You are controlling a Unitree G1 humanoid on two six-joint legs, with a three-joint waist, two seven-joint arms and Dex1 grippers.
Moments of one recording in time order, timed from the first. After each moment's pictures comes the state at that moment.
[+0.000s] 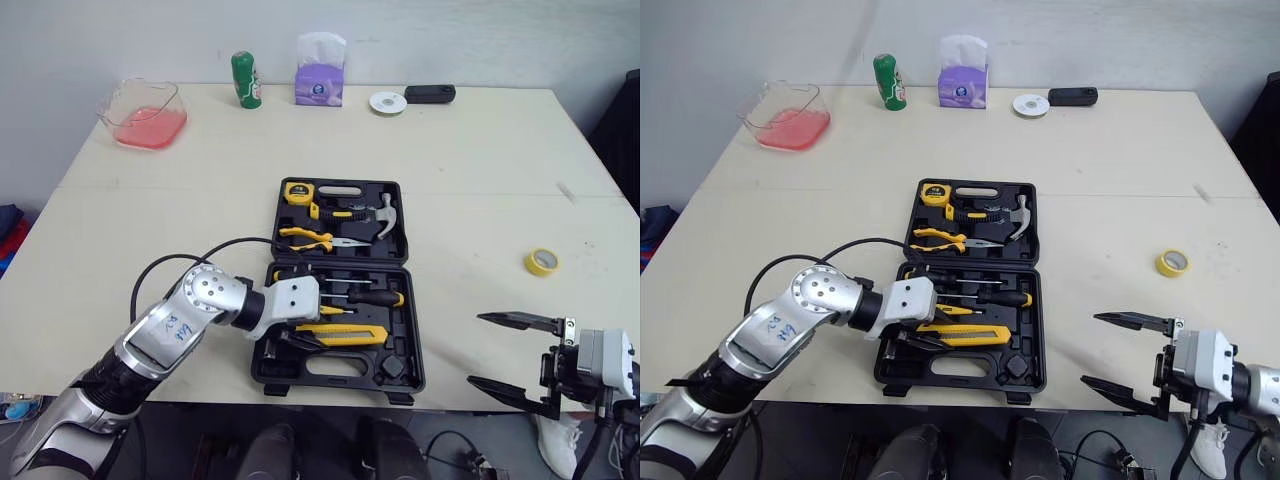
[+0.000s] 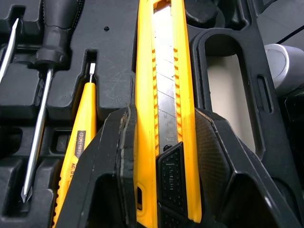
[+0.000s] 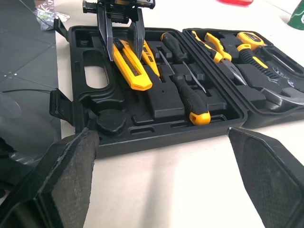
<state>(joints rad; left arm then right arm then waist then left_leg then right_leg) -0.53 0.73 -0.43 -0.38 -0.22 0.63 -1.04 0.32 -0.78 -0.44 -0.31 0.57 -0.11 1.33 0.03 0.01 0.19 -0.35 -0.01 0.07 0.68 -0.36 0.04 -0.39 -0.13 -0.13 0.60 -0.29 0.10</state>
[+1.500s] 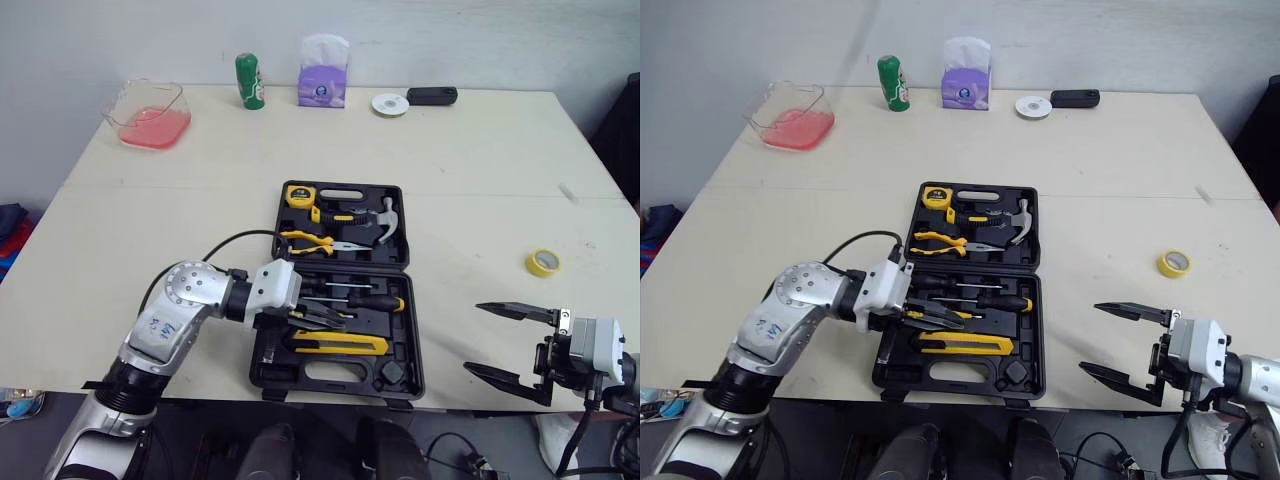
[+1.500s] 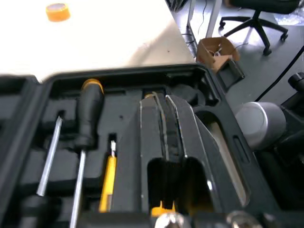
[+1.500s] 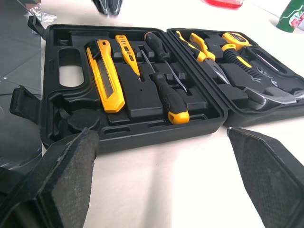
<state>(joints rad) -0.42 0.57 -0.26 -0.22 -0.35 0.27 -1.20 0.25 -0.77 -0.40 -0.22 0.56 -0.15 1.31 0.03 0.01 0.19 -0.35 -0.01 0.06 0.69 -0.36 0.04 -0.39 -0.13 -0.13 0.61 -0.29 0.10</state>
